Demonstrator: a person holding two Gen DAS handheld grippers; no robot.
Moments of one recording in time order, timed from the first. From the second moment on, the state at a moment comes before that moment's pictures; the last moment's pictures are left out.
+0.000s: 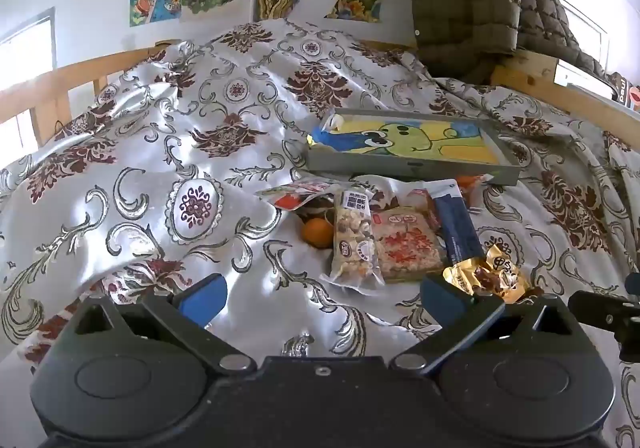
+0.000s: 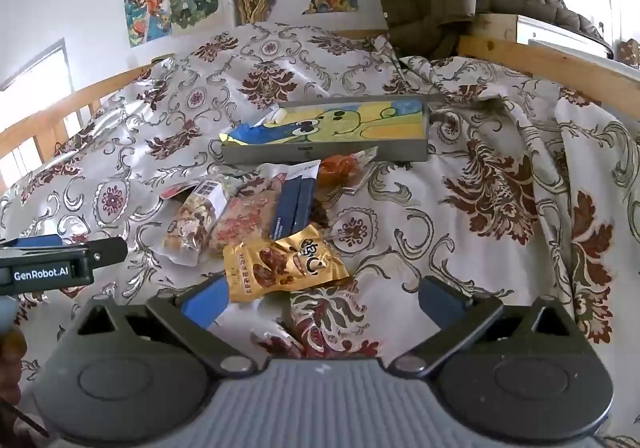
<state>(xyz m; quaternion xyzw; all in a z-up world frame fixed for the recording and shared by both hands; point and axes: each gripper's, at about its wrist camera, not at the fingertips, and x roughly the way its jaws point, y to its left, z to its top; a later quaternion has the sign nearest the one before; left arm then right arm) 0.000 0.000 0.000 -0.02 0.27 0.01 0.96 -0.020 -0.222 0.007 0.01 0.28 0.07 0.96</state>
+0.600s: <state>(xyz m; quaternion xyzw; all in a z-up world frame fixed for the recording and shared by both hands) 0.002 0.004 -0.002 -0.03 0.28 0.01 0.96 -0.018 -0.222 0.005 0.02 0.29 0.08 0.95</state>
